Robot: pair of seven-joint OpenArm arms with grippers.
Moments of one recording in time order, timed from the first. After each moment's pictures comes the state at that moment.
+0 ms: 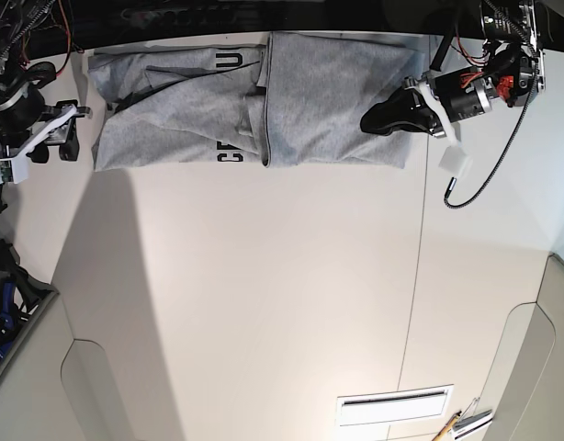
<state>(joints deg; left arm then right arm) 19.7 -15.4 -17.5 94.8 -71.0 -34.8 68.2 -19.6 8.7 34.2 114.7 23.8 27.0 -59.9</state>
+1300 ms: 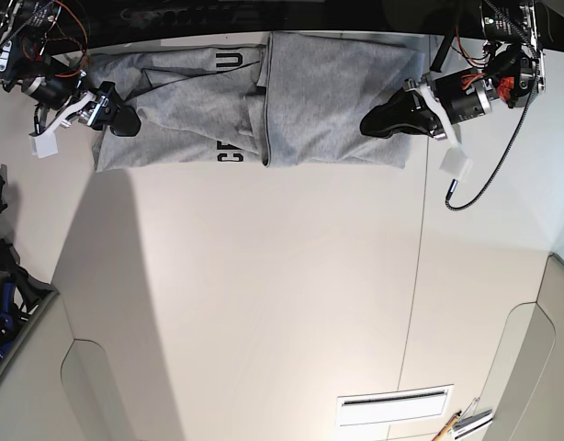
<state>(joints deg) 19.5 -15.4 -17.5 94.8 -71.9 -34.8 68.0 -17.0 9.0 34.3 88.5 58.9 32.3 -73.6</state>
